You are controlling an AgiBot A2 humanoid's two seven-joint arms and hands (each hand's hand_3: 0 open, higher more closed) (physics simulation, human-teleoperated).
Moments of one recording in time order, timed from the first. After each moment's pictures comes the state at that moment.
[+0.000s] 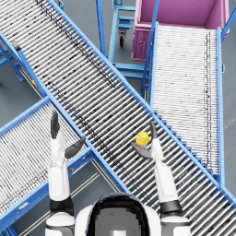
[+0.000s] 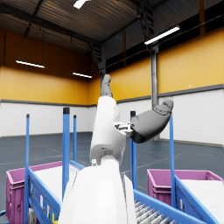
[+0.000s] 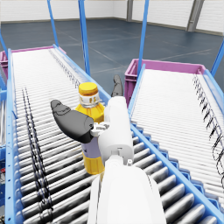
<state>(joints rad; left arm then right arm) 0.32 1.39 -0.07 -1.99 1.38 0.00 0.00 0.14 -1.40 0.19 1.51 1.38 0.00 0.00</state>
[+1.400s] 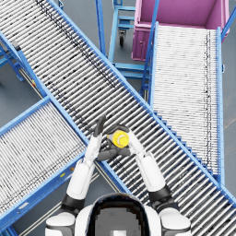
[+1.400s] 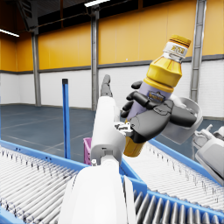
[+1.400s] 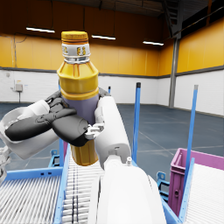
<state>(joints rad) 0.32 1.52 0.35 -1.85 1.38 -0.01 0.00 0.45 -1.54 0.42 1.72 1.38 0.17 0.00</state>
